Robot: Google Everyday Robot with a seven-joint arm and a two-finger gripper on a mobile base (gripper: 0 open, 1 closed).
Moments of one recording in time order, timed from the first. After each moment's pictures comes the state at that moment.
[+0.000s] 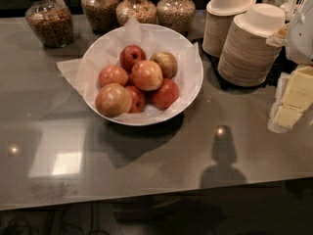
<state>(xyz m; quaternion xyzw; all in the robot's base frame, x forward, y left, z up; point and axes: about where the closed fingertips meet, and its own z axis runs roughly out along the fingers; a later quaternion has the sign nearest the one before) 0.438 -0.217 0.976 -0.60 0.78 -0.03 0.16</state>
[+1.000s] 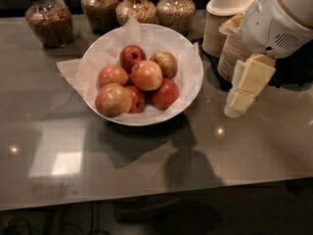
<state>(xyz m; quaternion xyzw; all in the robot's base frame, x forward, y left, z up) 0.471 -0.143 0.982 -0.66 0.71 0.03 0.24</state>
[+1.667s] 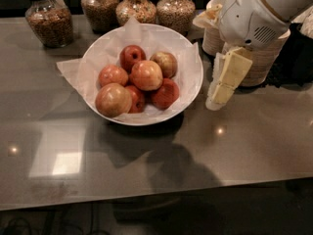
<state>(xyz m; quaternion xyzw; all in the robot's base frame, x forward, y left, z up) 0.482 -0.094 0.992 -0.71 0.65 0.07 0.28</state>
